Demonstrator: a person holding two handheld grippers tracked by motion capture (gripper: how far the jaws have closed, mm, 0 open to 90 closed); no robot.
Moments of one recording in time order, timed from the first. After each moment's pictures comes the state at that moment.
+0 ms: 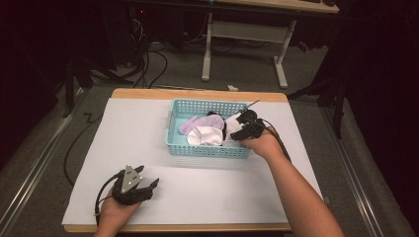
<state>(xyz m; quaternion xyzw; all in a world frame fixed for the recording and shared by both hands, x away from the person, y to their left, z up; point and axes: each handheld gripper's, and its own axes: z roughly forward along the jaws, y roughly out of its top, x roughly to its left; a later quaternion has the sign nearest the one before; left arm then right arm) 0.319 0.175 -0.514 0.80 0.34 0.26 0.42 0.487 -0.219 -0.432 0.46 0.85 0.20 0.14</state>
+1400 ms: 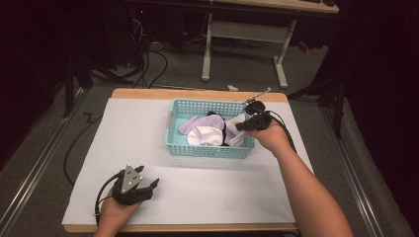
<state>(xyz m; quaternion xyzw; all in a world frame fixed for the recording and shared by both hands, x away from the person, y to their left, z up) 0.319 0.175 -0.514 0.80 0.34 0.26 0.42 0.488 -0.235 -0.392 0.45 0.85 0.27 0.07</state>
